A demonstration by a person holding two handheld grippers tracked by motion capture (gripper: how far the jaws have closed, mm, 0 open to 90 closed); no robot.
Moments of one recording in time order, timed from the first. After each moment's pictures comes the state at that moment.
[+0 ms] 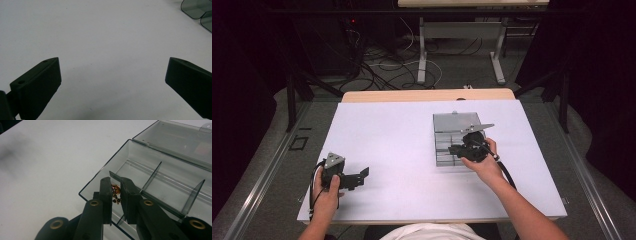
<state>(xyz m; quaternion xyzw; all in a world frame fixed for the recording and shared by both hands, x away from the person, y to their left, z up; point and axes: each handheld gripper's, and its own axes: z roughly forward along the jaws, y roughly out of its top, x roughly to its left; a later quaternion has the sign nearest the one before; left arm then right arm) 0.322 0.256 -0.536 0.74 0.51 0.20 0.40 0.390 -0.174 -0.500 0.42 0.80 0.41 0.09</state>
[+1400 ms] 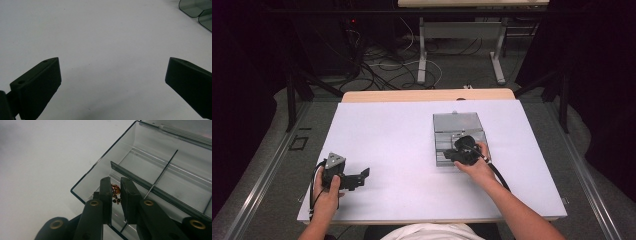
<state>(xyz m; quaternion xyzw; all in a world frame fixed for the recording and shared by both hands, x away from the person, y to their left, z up) 0.321 0.253 -0.536 0.74 0.51 0.20 0.40 0.398 -0.157 -0.527 0.43 0.82 0.38 0.09</state>
